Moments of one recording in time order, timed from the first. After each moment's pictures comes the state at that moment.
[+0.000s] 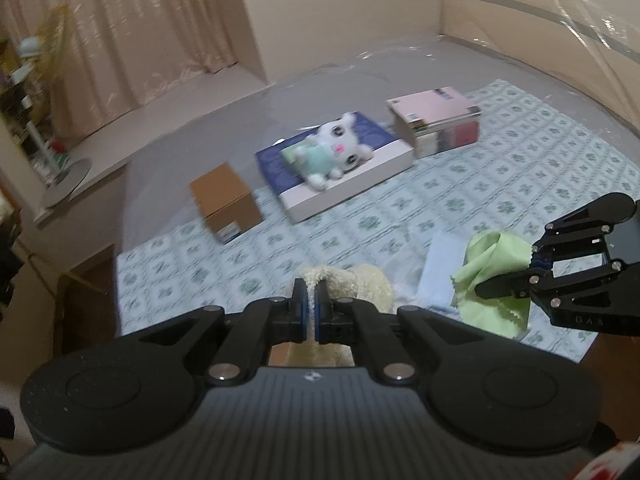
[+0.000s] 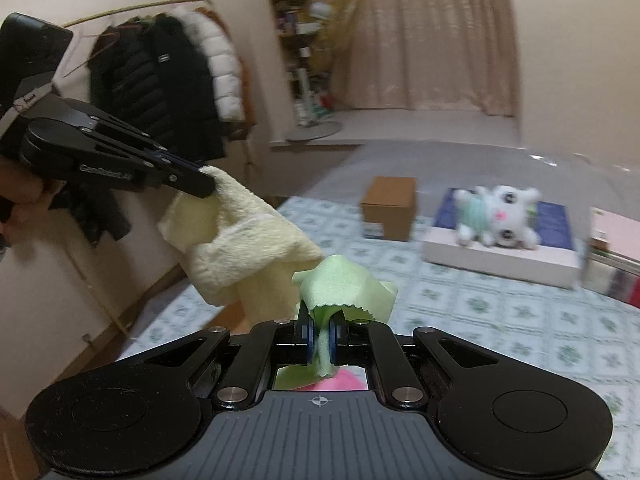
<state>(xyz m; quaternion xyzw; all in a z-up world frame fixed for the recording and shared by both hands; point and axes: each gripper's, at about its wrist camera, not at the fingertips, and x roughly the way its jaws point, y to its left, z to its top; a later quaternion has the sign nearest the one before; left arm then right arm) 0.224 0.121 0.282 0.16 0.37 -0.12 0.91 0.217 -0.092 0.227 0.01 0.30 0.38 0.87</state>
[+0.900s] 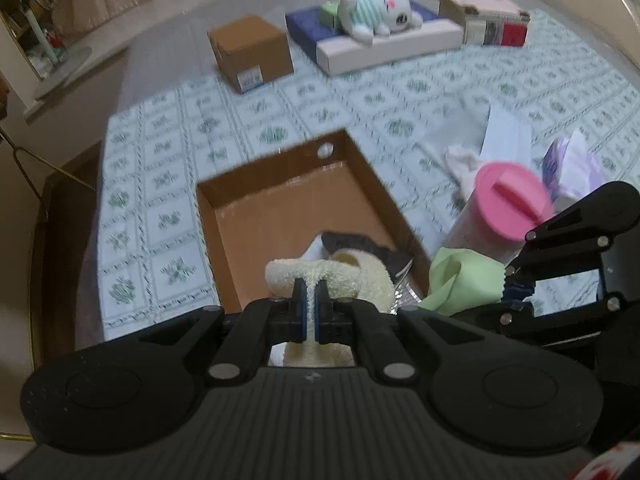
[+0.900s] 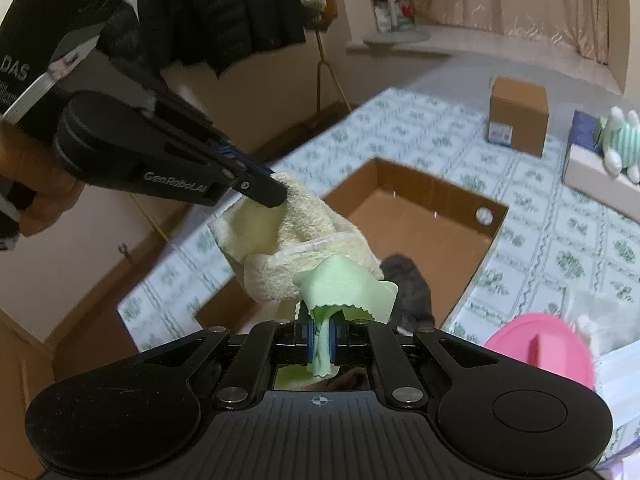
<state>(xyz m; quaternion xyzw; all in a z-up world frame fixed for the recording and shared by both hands) 0.226 0.231 0.105 0.13 0.49 -0.09 0.86 0.204 0.073 0.073 -0.07 0.40 0.45 0.80</state>
